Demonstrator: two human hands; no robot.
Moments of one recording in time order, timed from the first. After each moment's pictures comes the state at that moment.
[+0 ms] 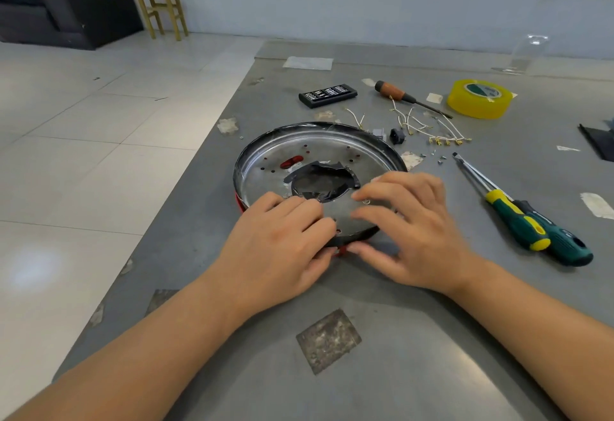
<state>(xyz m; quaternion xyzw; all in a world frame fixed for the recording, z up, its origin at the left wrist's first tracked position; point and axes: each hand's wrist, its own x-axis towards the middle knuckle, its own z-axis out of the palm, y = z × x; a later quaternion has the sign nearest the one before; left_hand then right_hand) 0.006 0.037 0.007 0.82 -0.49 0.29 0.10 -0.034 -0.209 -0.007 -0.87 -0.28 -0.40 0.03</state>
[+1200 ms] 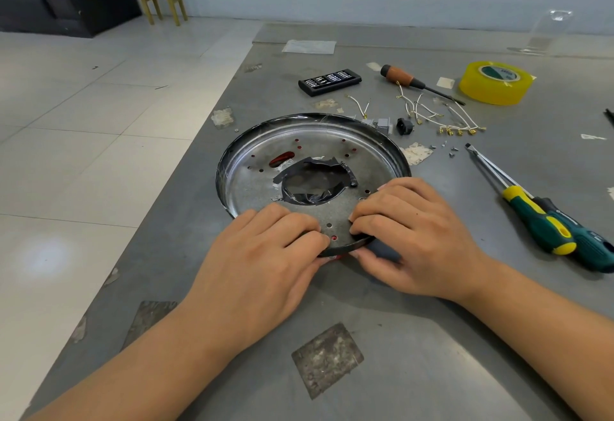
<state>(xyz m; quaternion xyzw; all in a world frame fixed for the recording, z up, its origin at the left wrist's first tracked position) -0.003 0.048 0.002 0.84 -0.46 0.25 0.13 -0.026 -0.207 -0.006 -0.88 -0.32 -0.34 0.08</state>
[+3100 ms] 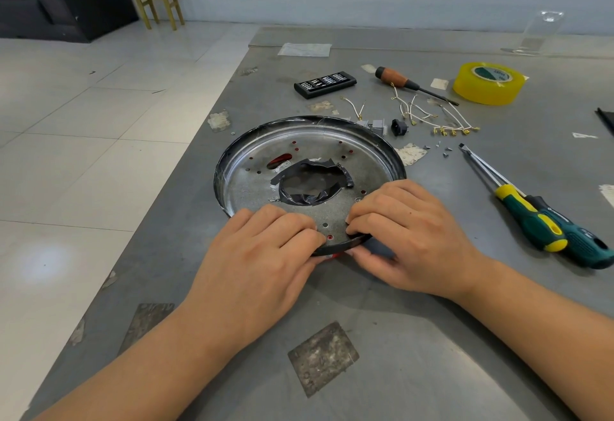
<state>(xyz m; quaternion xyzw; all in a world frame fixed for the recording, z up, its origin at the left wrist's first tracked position) -0.002 0.045 0.000 0.84 -0.46 0.26 0.11 -0.027 -0.208 -0.005 -0.88 -0.33 -0.34 0.09</state>
